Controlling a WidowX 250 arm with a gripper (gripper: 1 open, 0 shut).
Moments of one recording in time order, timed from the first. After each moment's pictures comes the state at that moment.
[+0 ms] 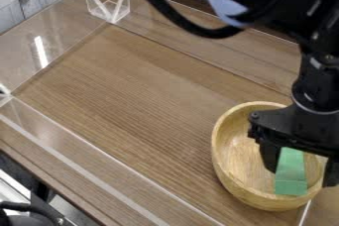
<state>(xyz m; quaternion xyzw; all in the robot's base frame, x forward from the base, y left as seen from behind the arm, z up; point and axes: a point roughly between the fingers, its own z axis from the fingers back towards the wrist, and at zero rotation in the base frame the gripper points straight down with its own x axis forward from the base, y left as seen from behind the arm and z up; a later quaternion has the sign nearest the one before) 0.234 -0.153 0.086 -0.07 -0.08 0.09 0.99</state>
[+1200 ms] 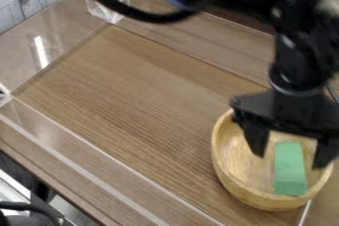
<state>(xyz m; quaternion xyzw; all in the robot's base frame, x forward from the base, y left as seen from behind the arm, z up) 0.230 -0.132 0.113 -0.09 -0.12 0.10 0.98</state>
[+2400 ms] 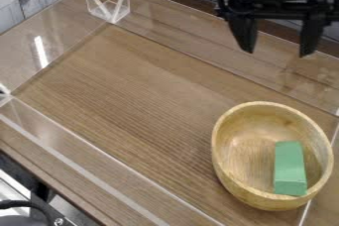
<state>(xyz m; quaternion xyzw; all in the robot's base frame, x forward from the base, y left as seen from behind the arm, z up) 0.278 -0.090 0.173 -0.10 -0.17 0.10 0.98</state>
